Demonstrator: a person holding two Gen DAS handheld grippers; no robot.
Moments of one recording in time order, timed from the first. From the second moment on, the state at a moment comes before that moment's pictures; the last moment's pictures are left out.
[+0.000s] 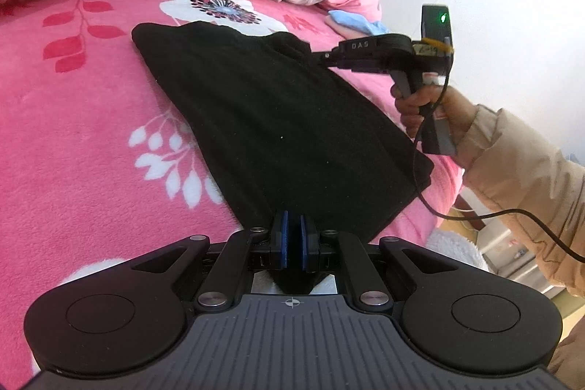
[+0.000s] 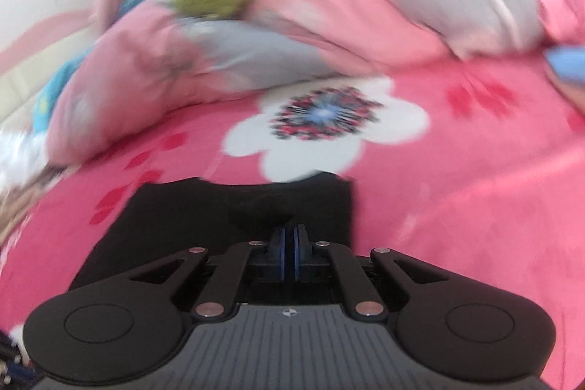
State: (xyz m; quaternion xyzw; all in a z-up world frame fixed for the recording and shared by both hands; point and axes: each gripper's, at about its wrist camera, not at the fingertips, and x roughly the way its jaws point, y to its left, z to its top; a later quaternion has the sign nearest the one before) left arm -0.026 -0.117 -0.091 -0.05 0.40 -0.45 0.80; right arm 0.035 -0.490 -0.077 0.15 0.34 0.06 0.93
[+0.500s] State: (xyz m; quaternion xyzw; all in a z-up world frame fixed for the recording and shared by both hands) left arm -0.027 -0.116 -0.092 -0.05 0.40 -0.44 0.80; right arm 0.016 -0.480 -0.059 0.15 0.31 0.11 0.93
